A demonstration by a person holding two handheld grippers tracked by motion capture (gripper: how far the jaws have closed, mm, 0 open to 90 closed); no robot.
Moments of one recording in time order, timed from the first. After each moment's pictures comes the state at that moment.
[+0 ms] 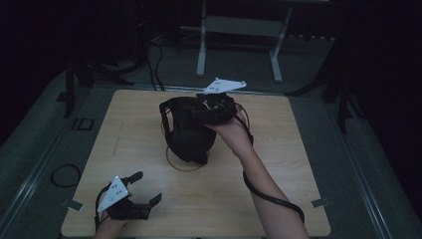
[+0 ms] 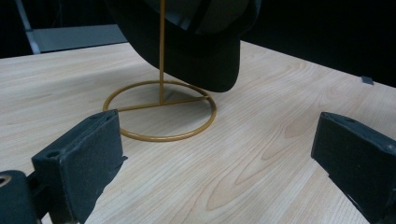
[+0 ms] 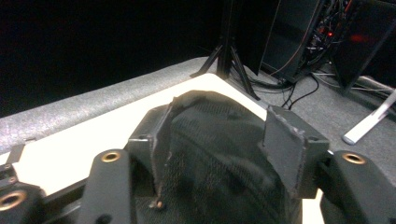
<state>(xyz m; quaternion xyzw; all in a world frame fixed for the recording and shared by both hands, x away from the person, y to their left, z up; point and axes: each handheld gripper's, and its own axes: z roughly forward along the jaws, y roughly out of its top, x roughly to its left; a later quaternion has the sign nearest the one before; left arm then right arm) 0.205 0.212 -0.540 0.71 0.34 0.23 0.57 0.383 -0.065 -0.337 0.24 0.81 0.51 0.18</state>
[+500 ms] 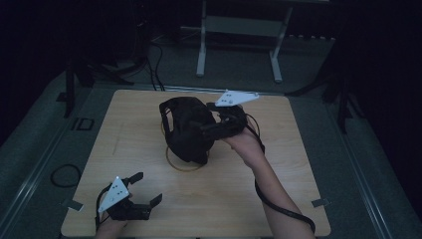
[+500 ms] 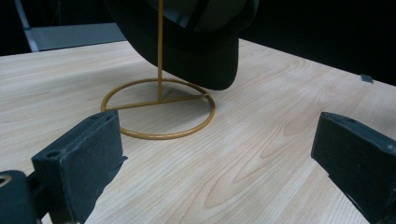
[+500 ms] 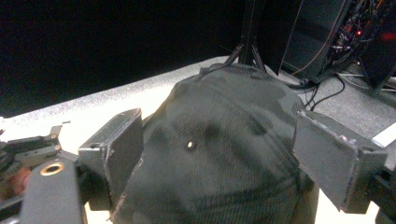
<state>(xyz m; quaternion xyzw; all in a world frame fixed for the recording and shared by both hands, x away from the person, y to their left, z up) 0.205 0.211 -0.541 0.71 0.34 0.23 0.57 0.361 -0.094 -0.351 0.21 0.81 0.52 0.15</state>
